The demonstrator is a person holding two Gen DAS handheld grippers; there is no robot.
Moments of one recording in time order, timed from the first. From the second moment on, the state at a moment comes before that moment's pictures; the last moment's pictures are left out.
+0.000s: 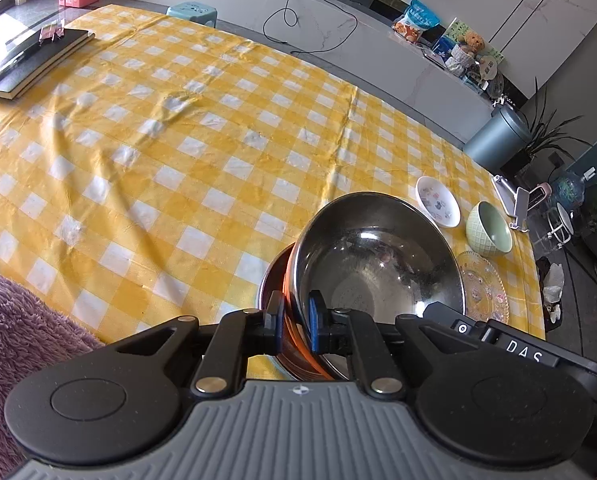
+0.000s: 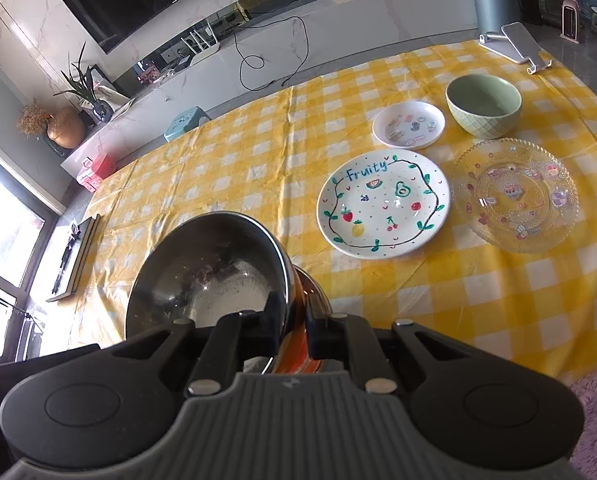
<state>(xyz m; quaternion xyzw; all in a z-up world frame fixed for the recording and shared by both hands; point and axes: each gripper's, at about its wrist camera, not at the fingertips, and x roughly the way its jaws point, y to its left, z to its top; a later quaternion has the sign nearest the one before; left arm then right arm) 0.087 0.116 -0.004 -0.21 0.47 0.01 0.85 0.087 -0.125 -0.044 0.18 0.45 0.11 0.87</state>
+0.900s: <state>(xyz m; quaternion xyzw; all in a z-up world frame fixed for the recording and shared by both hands) 0.092 0.120 -0.028 -0.22 0.50 0.01 0.83 0.096 -0.119 -0.064 0.17 0.48 0.10 0.86</state>
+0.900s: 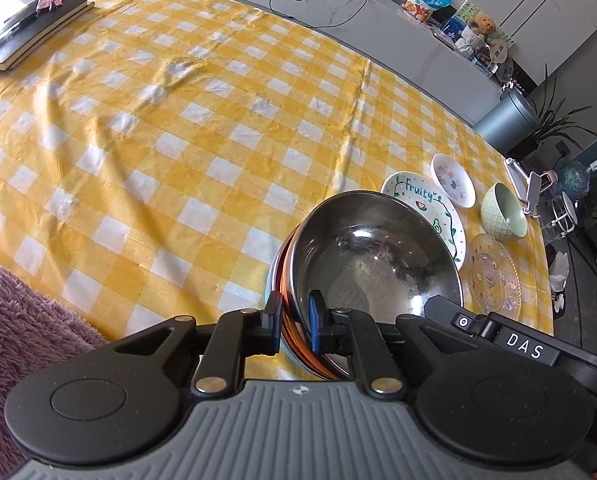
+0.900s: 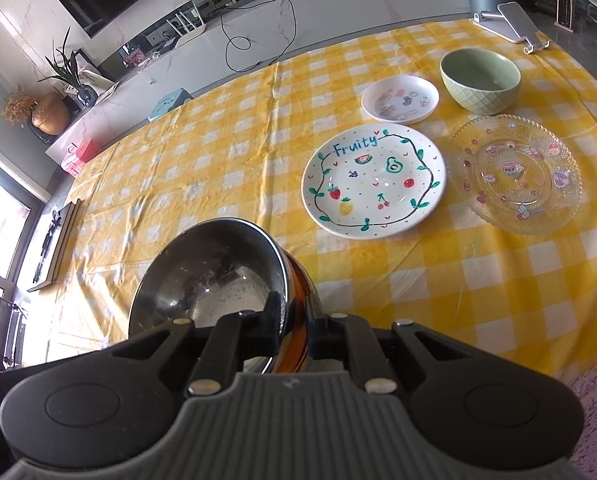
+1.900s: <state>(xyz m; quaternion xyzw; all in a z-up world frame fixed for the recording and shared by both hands) 0.092 0.112 -0.030 -0.18 0.49 0.01 0.85 0.097 -0.120 -0.072 0.17 0.48 0.11 0.85</state>
